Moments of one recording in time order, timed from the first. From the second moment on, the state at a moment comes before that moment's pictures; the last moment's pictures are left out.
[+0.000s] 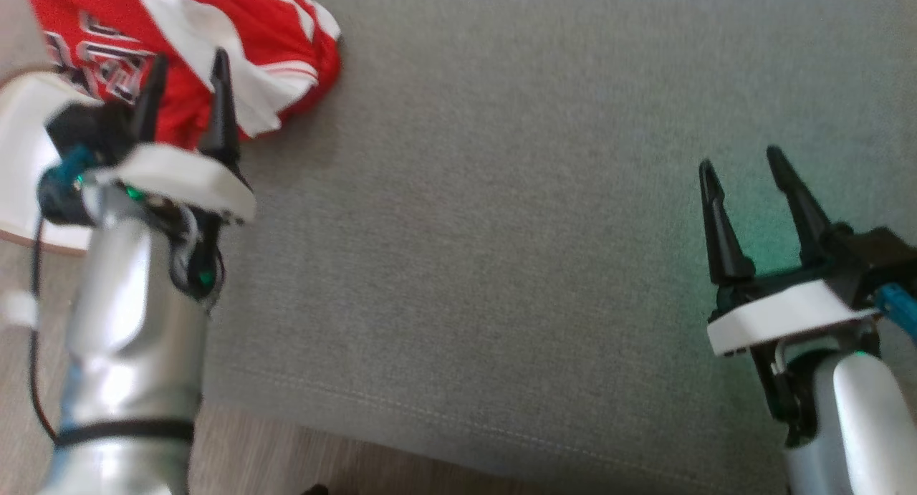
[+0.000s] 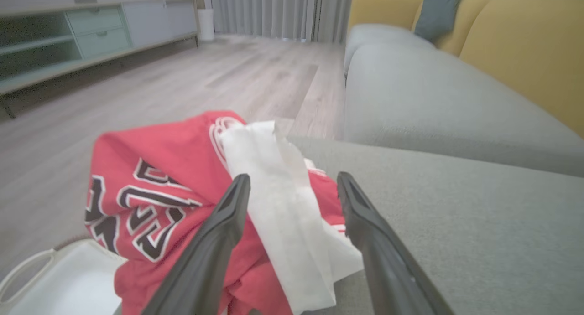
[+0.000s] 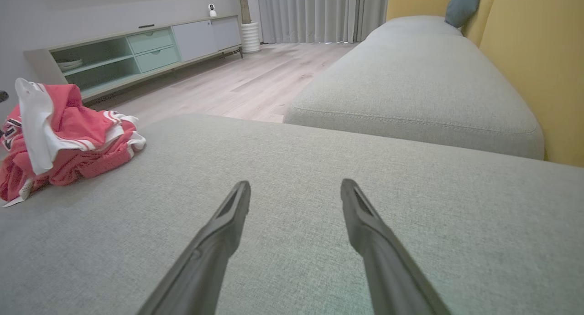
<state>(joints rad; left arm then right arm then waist) -0.63 0.09 -0.04 0.60 -0.20 -0.09 -0.23 -0.13 -0.08 0.04 -0.08 0.06 0.13 0.05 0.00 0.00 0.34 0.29</state>
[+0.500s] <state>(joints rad) -0.94 0.17 -0.02 1.04 -0.27 -0.12 -0.13 -0.17 -0.10 0.05 -0.09 0.06 0.13 0.06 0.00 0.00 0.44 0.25</state>
